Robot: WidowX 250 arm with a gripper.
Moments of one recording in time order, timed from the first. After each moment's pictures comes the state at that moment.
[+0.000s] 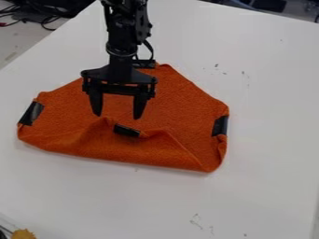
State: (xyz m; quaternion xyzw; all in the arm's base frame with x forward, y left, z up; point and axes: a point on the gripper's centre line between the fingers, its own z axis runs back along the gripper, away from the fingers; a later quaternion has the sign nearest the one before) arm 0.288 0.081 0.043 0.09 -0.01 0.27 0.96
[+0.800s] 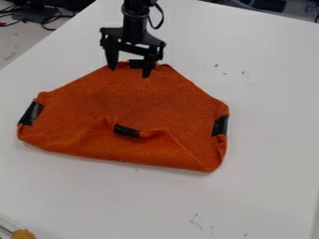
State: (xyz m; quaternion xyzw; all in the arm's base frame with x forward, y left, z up) arm 0.387 0.116 0.056 0.11 -0.06 0.15 0.98
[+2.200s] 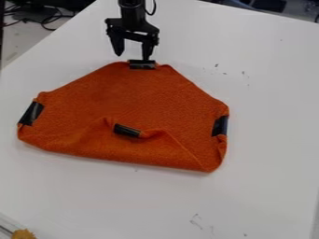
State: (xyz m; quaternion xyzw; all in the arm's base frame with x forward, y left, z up) arm 0.444 0.158 0.021 0.05 -0.07 0.10 0.99
